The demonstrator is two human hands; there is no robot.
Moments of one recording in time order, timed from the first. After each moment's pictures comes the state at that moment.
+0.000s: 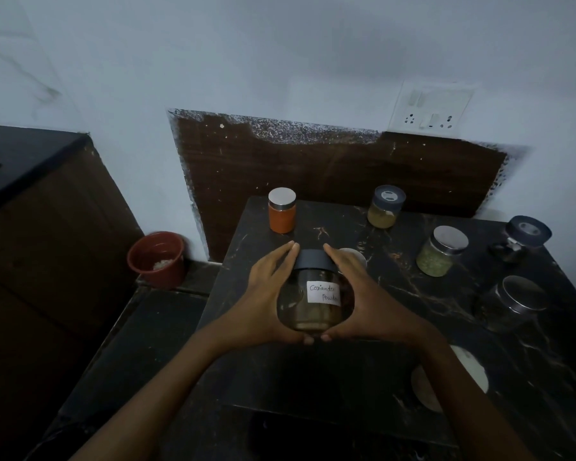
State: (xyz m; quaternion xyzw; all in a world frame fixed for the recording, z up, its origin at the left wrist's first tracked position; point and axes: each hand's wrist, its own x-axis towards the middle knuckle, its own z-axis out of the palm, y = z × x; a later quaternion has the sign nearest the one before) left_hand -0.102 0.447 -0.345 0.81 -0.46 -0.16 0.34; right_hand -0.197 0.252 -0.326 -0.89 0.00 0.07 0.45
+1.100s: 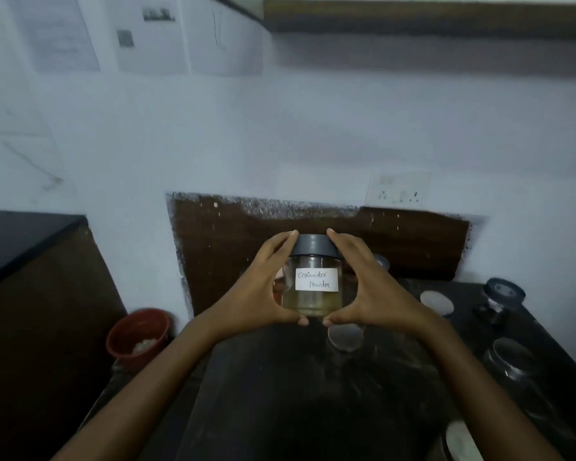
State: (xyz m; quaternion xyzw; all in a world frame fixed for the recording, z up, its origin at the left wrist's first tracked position) left_hand -0.033 0.423 -0.247 0.76 -0.52 -0.03 0.39; right_hand -0.151 0.239 -0.225 -0.94 -0.01 -0.12 0.31
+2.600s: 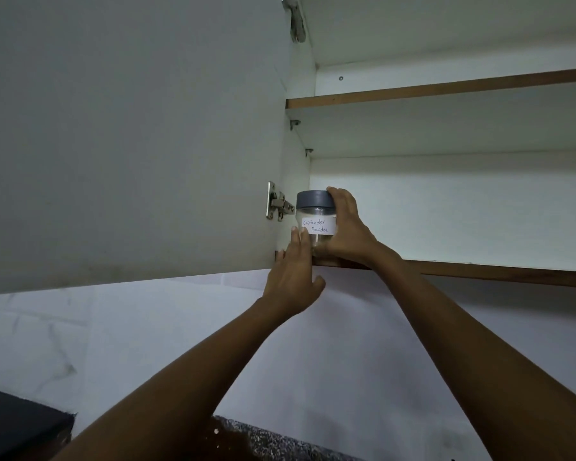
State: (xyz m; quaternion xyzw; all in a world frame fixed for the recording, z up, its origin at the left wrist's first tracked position) left_hand 0.167 0.238 0.033 0.82 -0.35 0.37 0.26; right_hand 0.142 0.107 0.108 -0.87 -0.15 -0.45 0.16
